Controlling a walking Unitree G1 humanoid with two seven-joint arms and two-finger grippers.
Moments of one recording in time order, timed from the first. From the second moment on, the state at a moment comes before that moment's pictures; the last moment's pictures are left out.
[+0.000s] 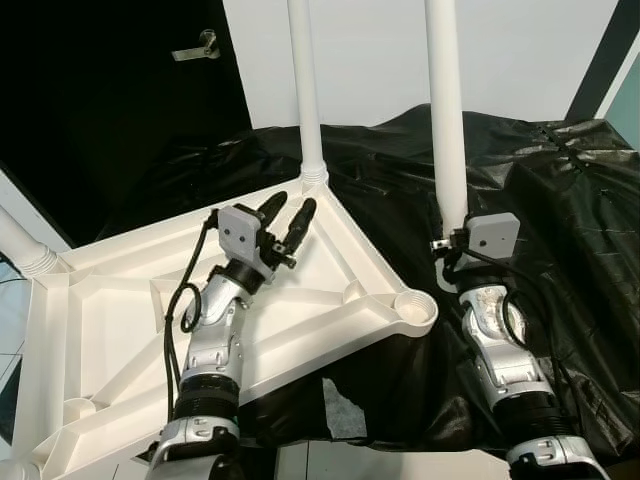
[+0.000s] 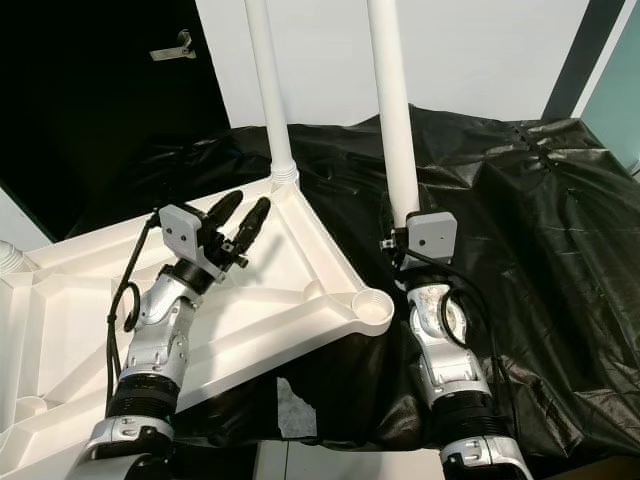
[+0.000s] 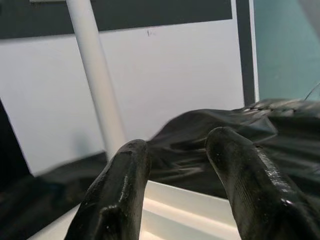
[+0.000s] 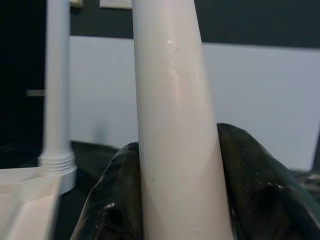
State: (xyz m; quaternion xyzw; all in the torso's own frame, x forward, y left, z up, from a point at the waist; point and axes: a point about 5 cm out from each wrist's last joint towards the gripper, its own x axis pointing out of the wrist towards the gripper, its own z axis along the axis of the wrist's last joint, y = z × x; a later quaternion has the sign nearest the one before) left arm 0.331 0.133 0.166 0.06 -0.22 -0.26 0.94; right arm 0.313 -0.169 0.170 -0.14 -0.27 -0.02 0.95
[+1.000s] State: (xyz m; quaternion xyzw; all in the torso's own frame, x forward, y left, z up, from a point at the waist) left arm 0.339 0.108 0.187 -0.11 -0.18 -0.31 0.93; right arm 0.328 -0.128 0.176 -0.11 -0.27 0.17 0.94
